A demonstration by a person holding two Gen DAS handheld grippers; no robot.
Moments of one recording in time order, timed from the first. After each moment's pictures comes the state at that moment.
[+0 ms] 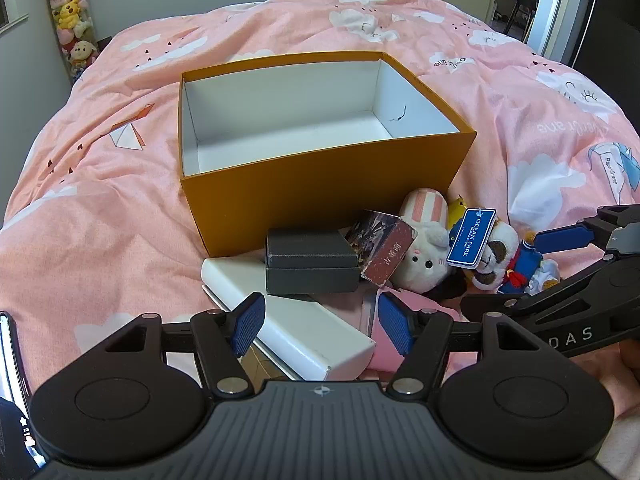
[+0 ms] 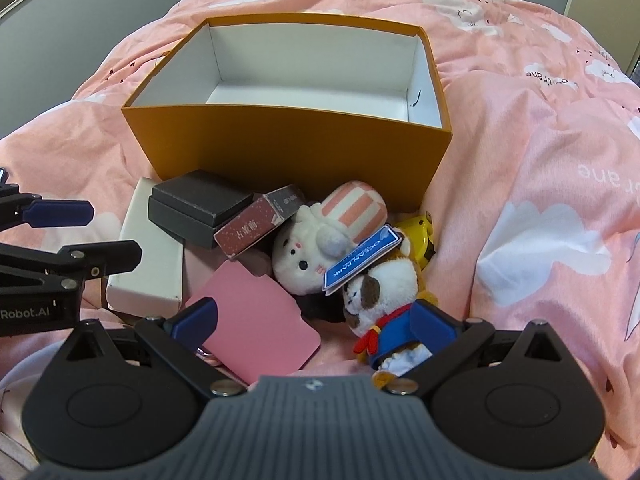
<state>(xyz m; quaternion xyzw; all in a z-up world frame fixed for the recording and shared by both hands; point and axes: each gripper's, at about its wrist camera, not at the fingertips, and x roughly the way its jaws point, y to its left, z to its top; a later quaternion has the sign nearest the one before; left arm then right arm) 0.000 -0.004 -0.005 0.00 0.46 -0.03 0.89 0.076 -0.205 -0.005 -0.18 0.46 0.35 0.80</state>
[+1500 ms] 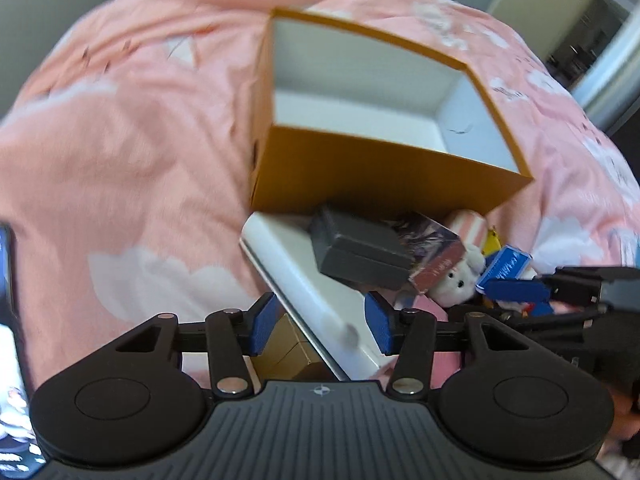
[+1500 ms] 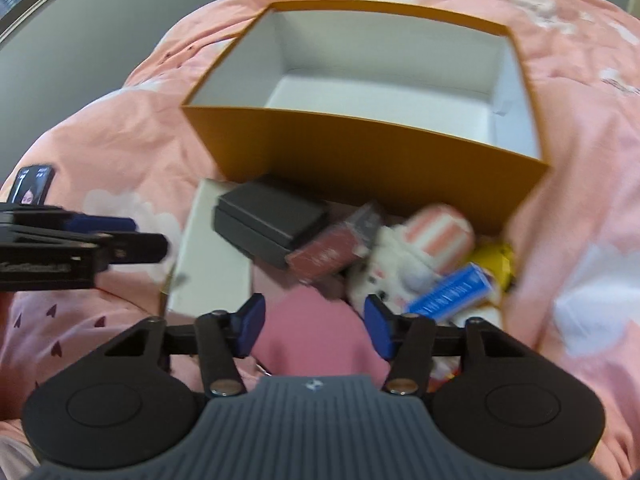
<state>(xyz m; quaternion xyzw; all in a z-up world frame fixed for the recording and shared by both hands) 0.015 0.068 -0.022 -0.17 0.51 0.02 0.84 0.086 -0.155 -0.005 -0.18 0.49 0.44 0.73</state>
